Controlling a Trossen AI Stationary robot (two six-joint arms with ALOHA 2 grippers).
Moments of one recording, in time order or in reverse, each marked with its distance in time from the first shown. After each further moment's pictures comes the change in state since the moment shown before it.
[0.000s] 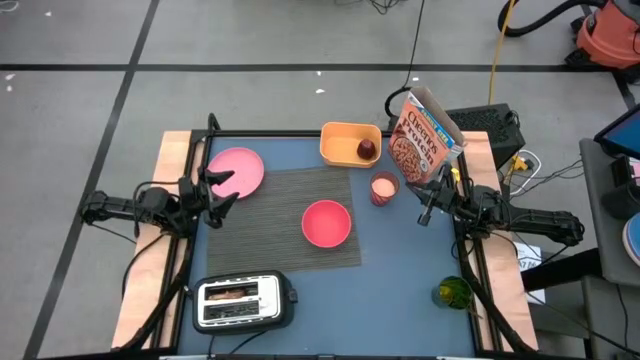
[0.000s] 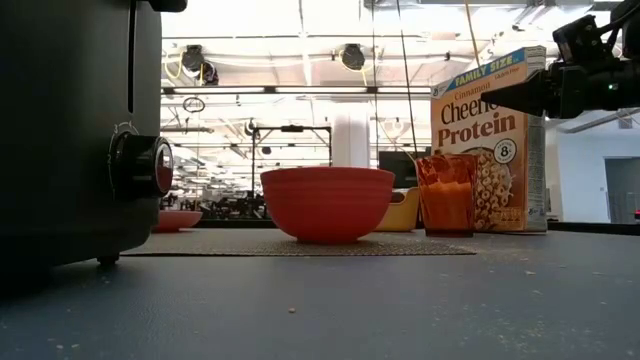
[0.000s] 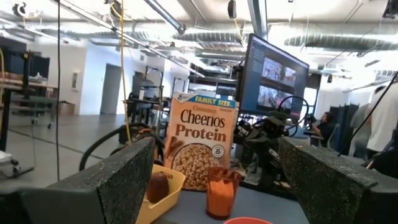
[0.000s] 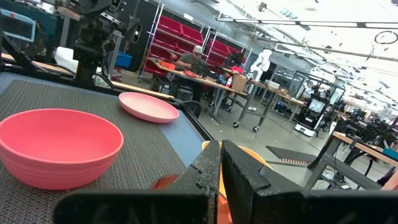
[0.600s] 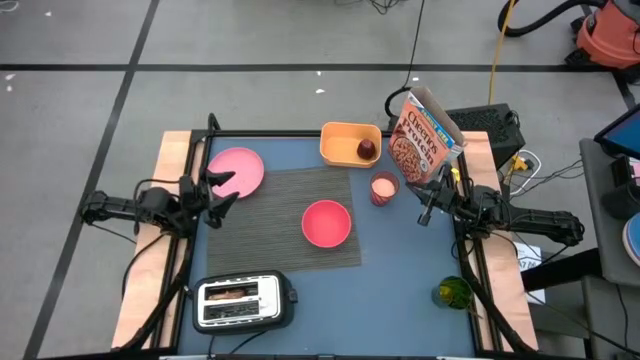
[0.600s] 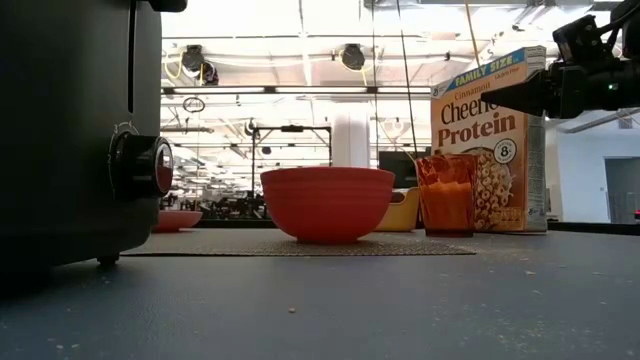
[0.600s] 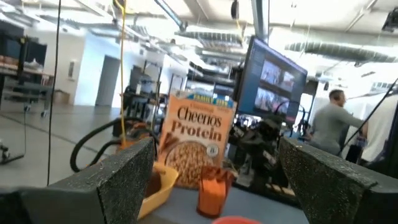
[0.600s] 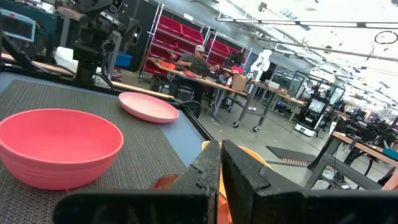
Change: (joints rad) left arm 0.000 0.000 0.000 0.004 -0.003 -0.078; right arm 0.000 0.000 0.000 0.000 0.000 0.000
